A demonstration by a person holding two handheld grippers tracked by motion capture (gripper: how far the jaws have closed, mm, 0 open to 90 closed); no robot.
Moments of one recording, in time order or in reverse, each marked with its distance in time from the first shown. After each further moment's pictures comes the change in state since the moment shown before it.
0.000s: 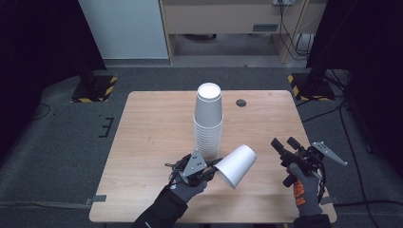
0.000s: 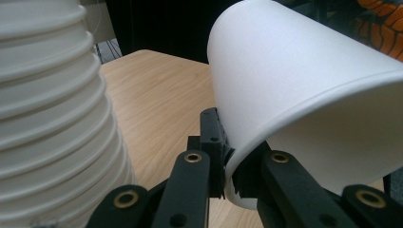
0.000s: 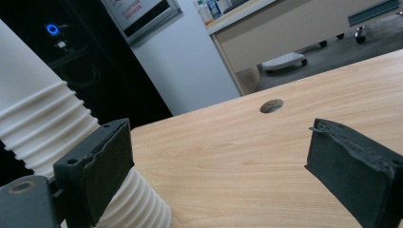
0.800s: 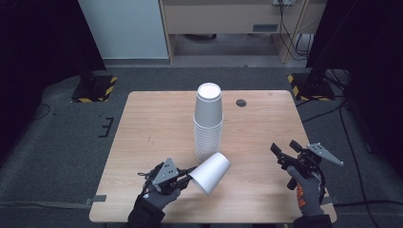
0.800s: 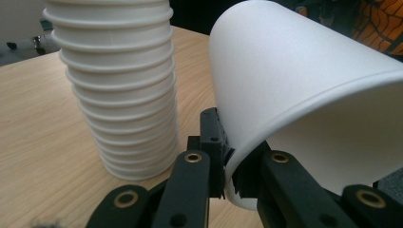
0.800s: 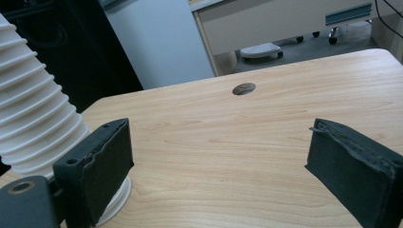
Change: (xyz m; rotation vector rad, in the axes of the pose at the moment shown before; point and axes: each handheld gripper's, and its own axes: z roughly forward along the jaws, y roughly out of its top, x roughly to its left) left arm 0.021 -0.039 -0.061 0.043 0.029 -0.067; right arm -0.007 -0.009 0.001 0.084 -0.091 -0.147
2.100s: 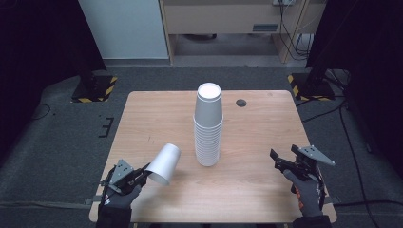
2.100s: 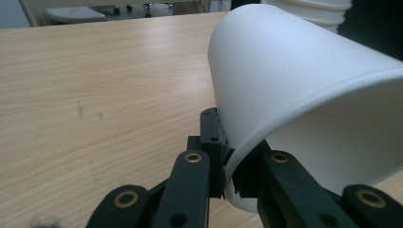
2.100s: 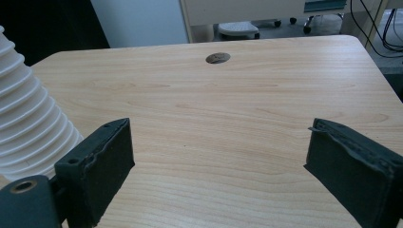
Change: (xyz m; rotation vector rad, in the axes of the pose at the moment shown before) left arm 0.054 -0.034 -0.090 0.047 0.375 -0.204; right arm -0.006 -0.016 0.005 0.114 -0.107 -0.151
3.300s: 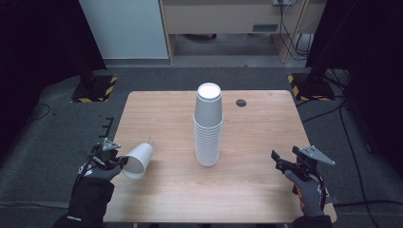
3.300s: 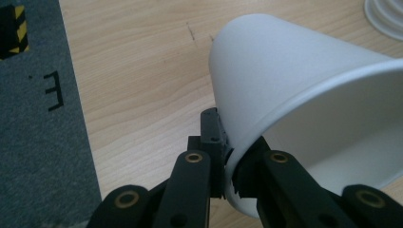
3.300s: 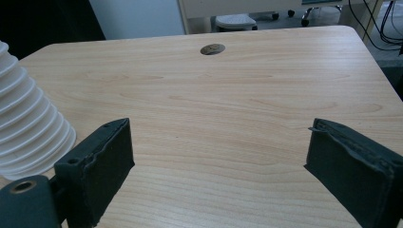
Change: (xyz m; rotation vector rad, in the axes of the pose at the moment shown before) left arm 0.059 0.059 -0.008 0.504 0.204 0.047; right arm -0.007 -0.004 0.001 0.027 -0.009 -0.002
